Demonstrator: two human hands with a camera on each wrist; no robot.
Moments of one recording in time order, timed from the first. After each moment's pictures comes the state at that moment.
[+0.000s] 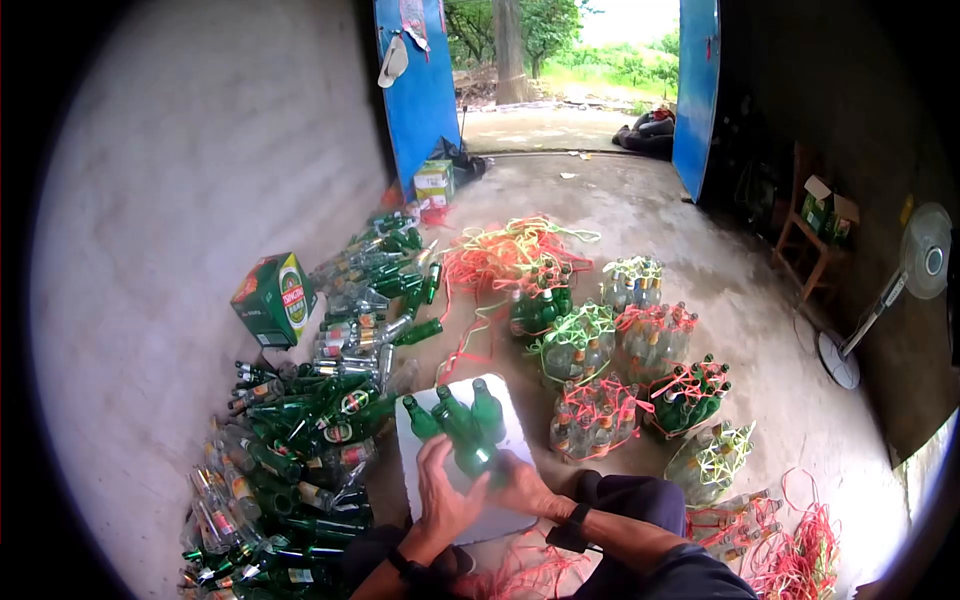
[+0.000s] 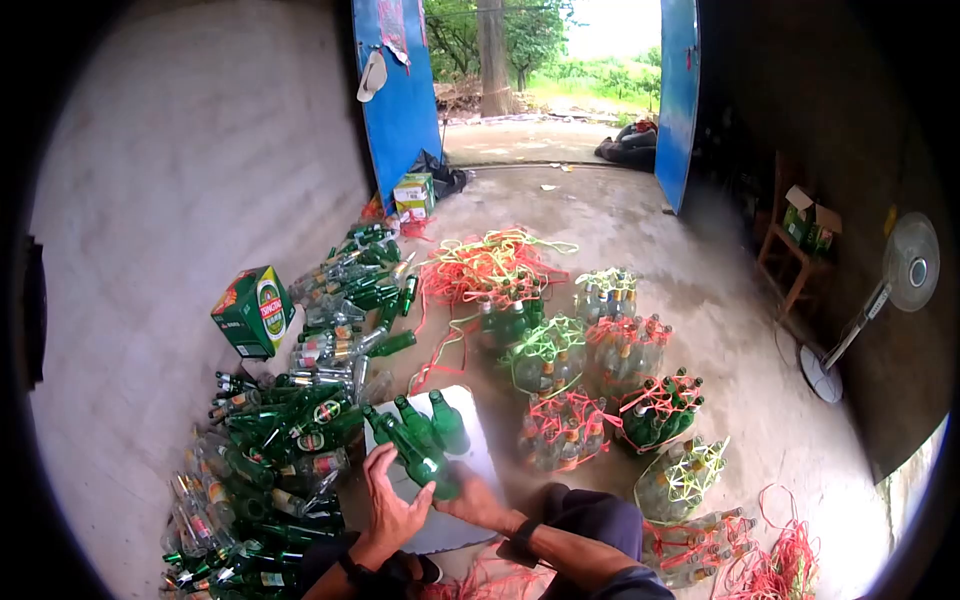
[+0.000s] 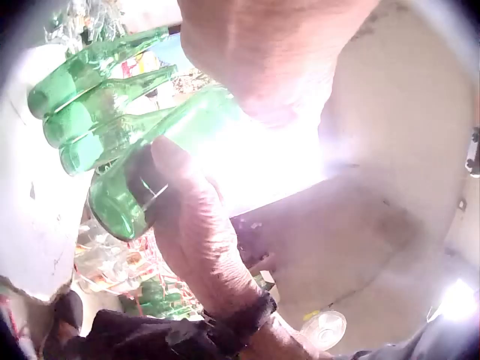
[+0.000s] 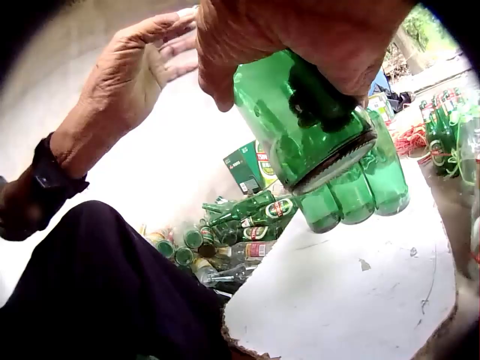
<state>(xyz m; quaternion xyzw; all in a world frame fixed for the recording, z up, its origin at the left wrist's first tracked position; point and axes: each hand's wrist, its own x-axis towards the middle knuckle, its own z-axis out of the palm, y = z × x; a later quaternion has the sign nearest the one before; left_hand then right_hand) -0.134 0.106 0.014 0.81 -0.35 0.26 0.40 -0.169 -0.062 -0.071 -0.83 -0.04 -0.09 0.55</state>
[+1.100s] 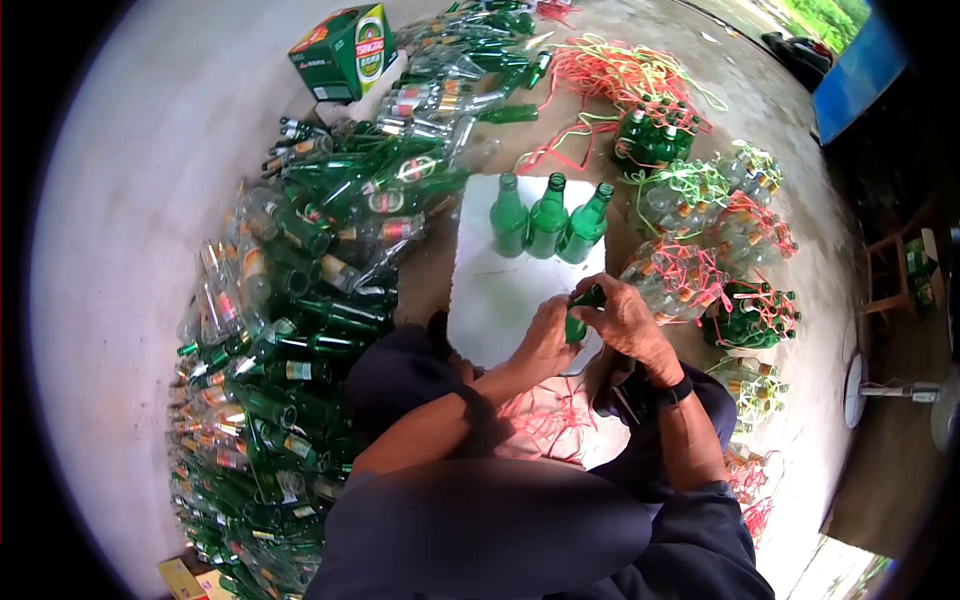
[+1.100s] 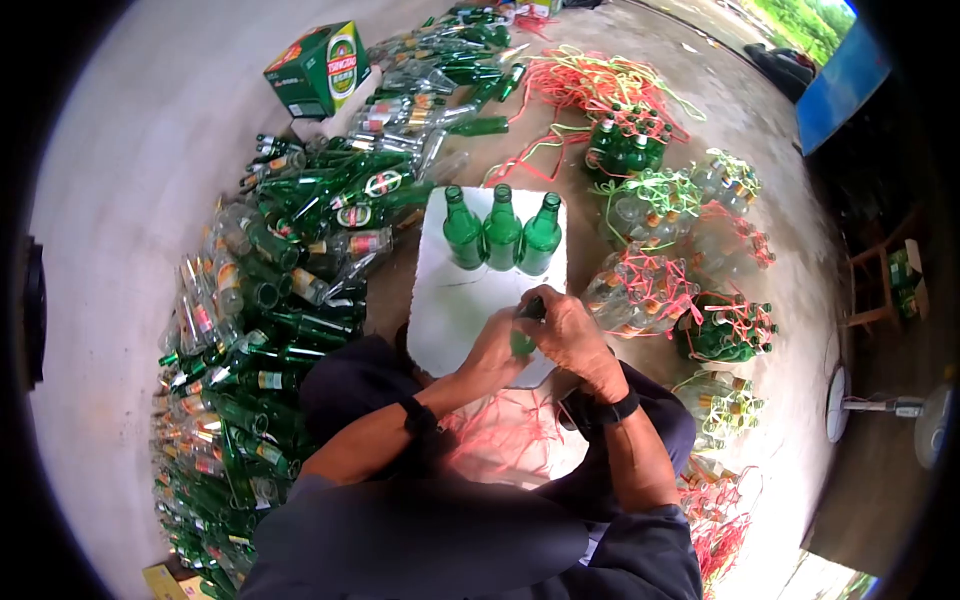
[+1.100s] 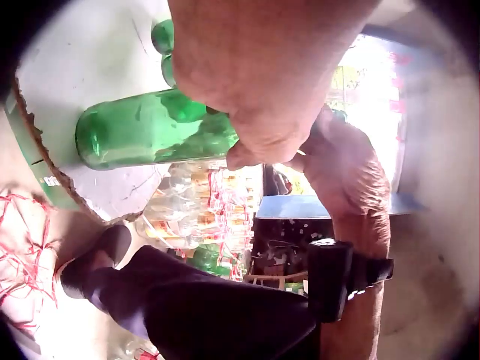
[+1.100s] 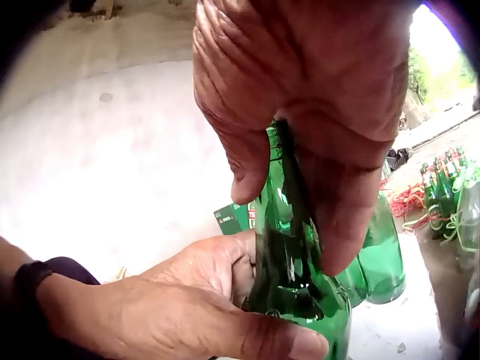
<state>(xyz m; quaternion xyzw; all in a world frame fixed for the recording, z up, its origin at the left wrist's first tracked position) -0.137 0.088 -0.129 0.79 -0.31 0.01 0.52 -0.137 -0.077 -0.016 -0.89 -0.05 0.10 0.44</state>
